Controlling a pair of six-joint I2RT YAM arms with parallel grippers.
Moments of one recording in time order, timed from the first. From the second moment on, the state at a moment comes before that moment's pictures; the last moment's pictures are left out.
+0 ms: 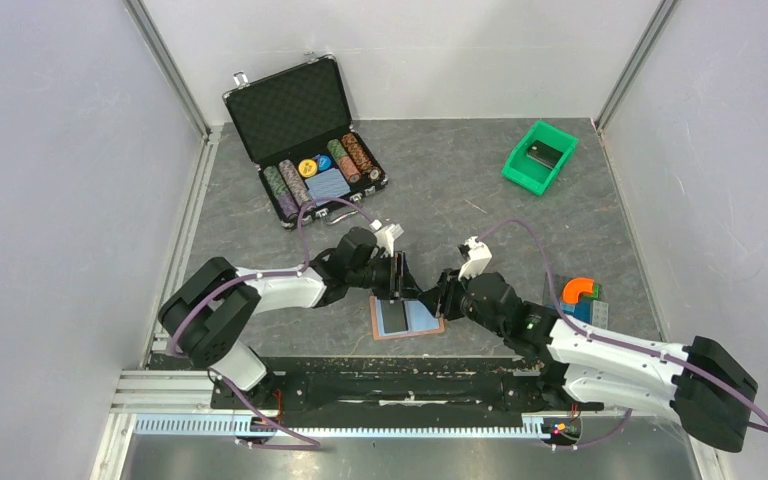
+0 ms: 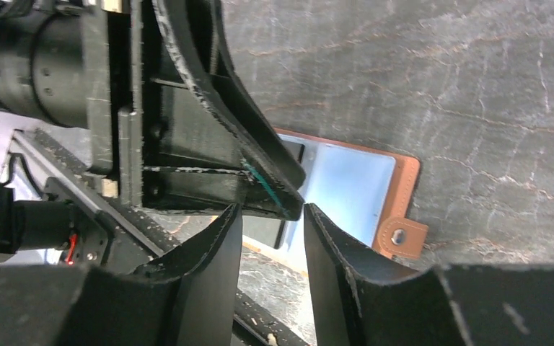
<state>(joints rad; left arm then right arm) -0.77 1.58 0.66 0.30 0.50 -0.77 0.97 0.96 0.37 0.14 0.21 0.72</state>
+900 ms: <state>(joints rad) -0.74 1.29 0.59 -0.13 0.22 -0.73 0.91 1.25 0.38 0.31 -0.07 0.66</state>
